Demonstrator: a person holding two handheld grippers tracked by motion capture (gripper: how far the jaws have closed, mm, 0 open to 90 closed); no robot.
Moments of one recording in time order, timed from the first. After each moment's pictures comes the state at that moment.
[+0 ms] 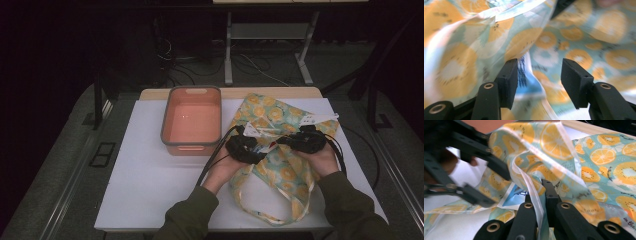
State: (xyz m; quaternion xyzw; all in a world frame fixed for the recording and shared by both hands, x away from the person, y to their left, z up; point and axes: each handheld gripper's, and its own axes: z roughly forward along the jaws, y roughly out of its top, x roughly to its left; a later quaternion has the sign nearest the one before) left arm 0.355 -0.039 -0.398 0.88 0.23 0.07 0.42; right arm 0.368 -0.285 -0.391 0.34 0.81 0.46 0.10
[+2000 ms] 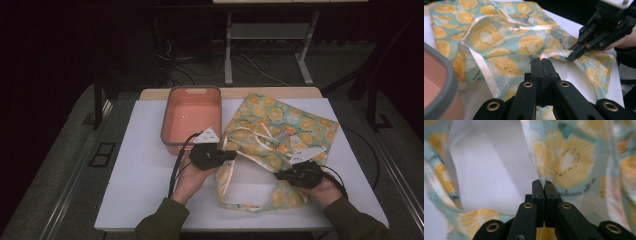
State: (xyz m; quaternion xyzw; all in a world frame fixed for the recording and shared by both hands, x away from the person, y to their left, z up) left arm 0.333 0.053 -0.392 0.82 0.26 0.03 0.52; right arm 0.298 -0.270 -0.428 0.29 0.88 0.38 0.08
